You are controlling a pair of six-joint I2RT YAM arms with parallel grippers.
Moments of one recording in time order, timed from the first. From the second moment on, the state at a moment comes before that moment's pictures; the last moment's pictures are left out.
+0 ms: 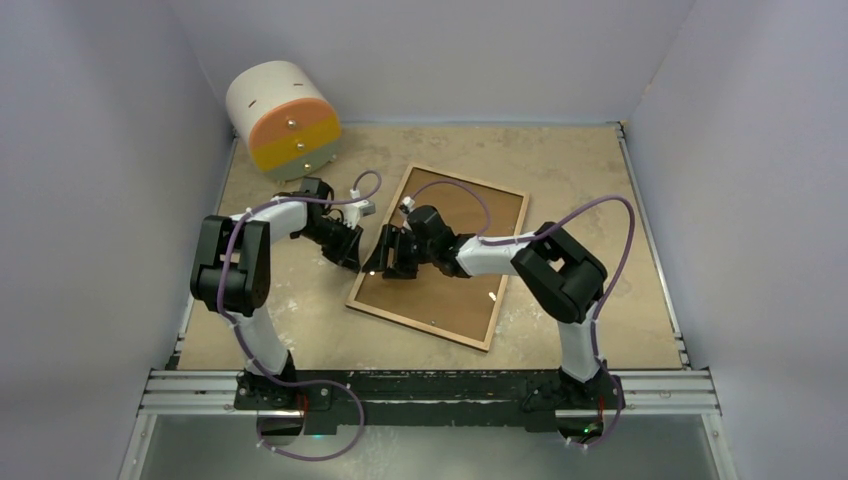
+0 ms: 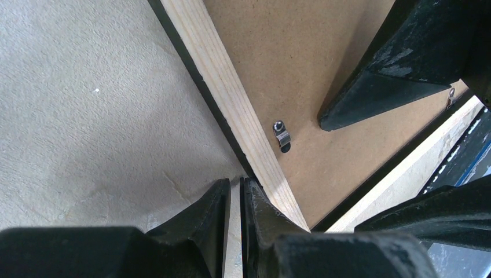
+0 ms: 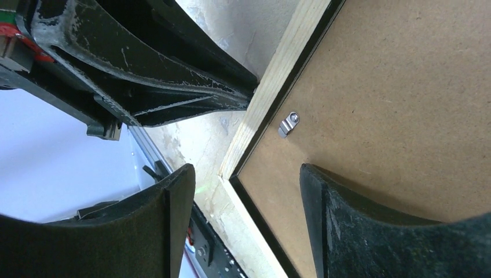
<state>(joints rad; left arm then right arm) -0.14 1.82 1.08 -0.67 0.65 0.47 0.82 1.99 1.11 0.23 -0.38 1.00</state>
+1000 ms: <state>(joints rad) -0.13 1.83 1.08 -0.67 0.66 0.47 0.82 2.07 1.20 0.27 -0.37 1.01</state>
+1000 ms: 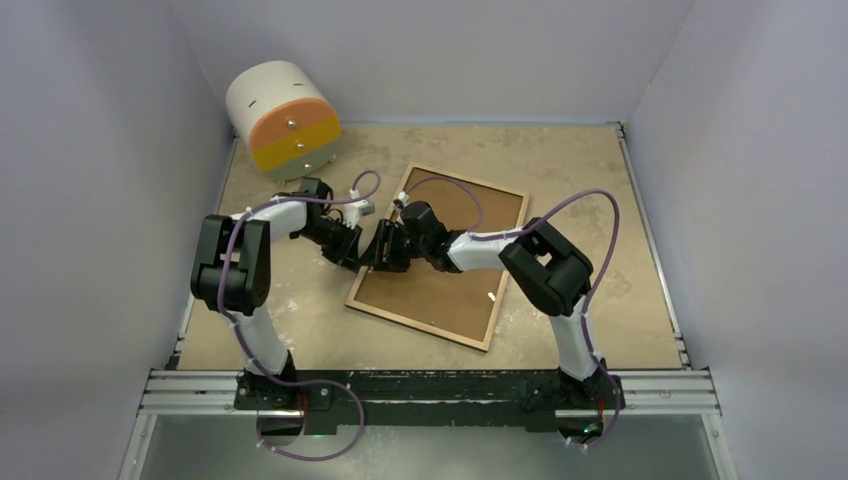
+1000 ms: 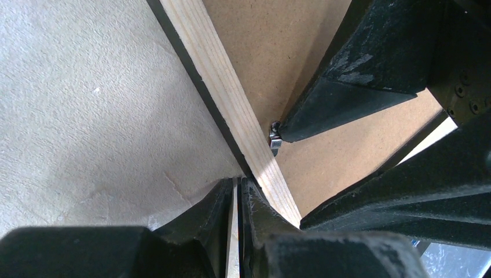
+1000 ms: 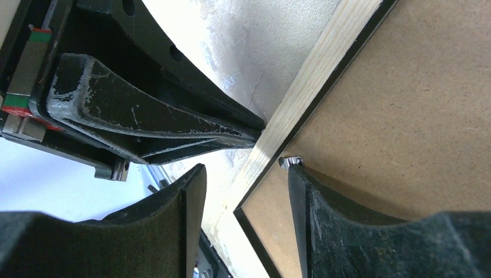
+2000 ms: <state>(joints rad) -0.19 1.83 1.07 -0.66 0.75 0.45 0.83 1.84 0.94 0.28 -0.25 1.12</state>
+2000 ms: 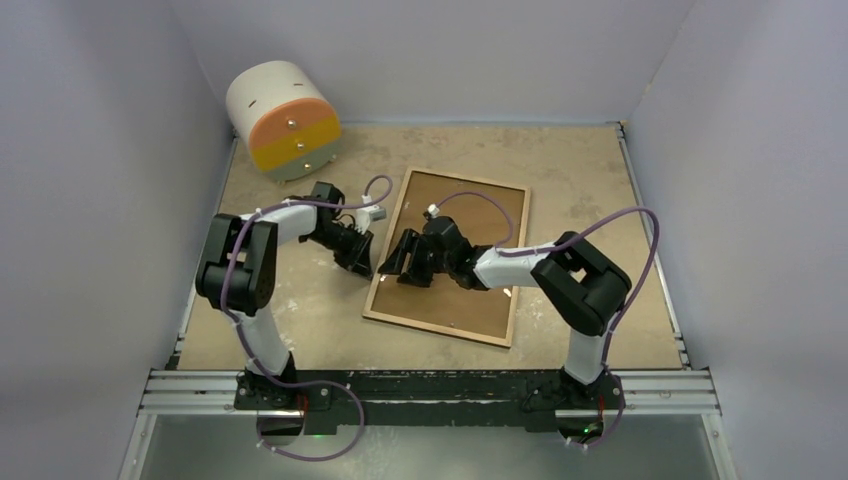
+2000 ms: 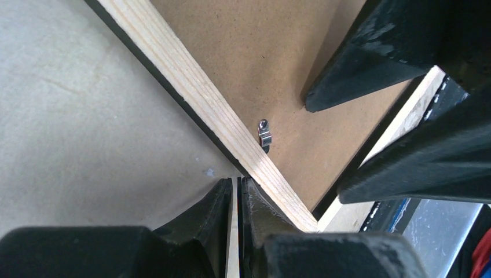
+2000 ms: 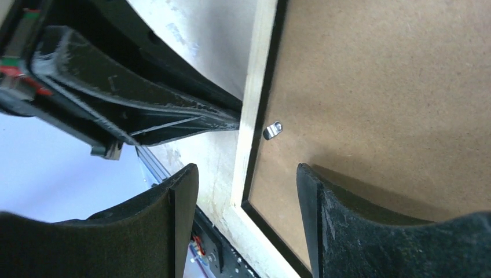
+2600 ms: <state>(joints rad) -0.26 1.88 1.07 -0.61 0.83 0.40 0.86 1.85 0.92 0.26 -0.23 1.22</state>
